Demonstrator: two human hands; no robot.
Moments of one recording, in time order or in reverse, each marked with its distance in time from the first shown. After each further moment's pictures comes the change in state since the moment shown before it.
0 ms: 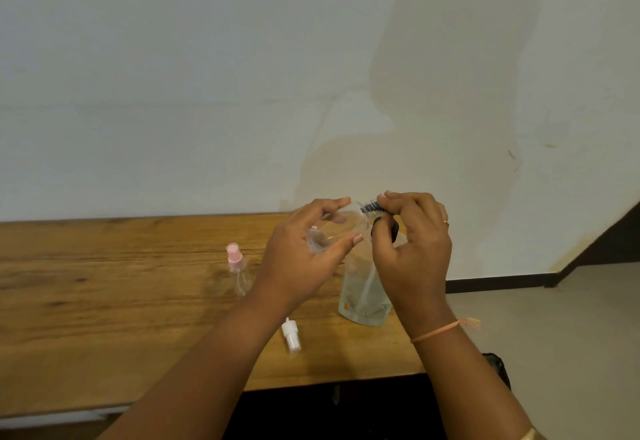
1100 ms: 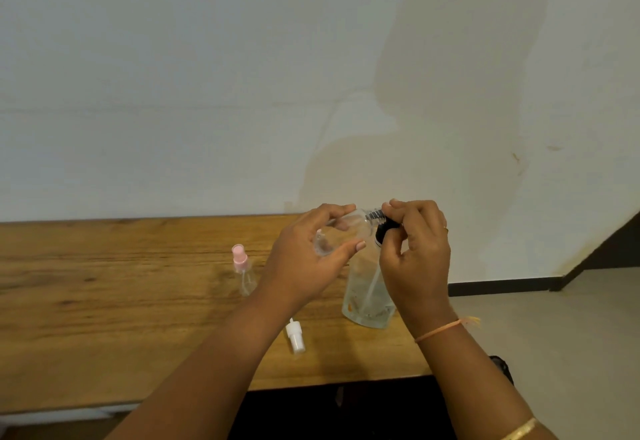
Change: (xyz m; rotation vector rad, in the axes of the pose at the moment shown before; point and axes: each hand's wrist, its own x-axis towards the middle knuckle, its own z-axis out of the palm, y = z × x) left_hand -0.001 0.002 -0.001 0.100 -0.036 -0.042; right_hand -0.007 0.009 0.001 -0.004 -0.020 -0.009
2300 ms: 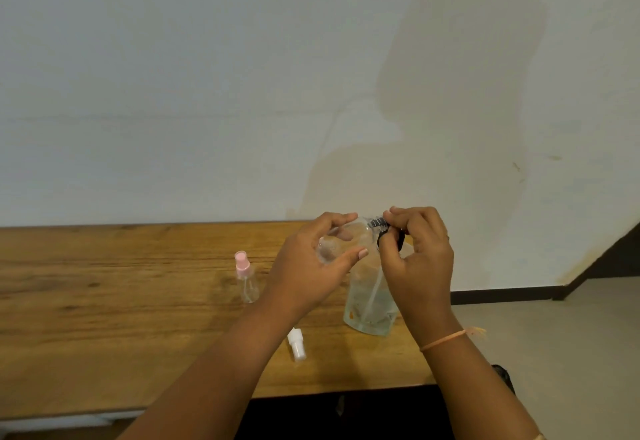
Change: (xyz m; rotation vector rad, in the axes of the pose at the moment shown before) left_hand 0.001 -0.004 0.003 -0.046 -0.008 -0.034; right_hand 0.002 -0.001 -0.002 0.087 -0.044 0.071
